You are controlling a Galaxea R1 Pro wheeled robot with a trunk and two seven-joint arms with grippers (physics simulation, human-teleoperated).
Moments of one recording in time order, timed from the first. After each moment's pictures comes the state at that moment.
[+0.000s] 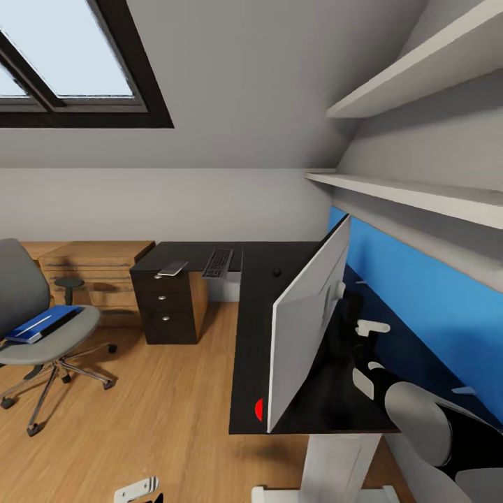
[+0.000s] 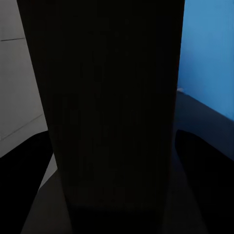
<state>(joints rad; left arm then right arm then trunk) 0.05 -0.06 0.13 -1.08 0.14 0.24 0.09 -0.98 -0.09 -0.37 0.00 0.23 -0.62 -0.06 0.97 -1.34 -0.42</state>
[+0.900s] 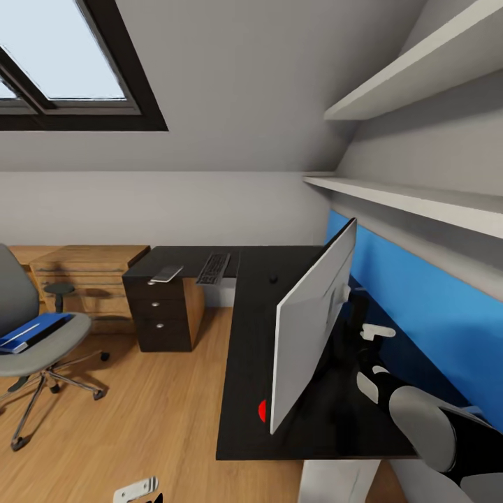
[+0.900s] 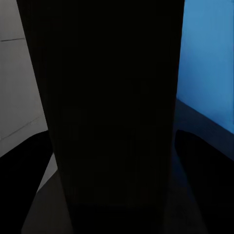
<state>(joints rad) 0.06 -0.06 0.13 -1.08 0.14 0.24 0.09 -0.96 -0.11 -0.35 0.00 0.19 -0.62 -0.06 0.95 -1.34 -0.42</state>
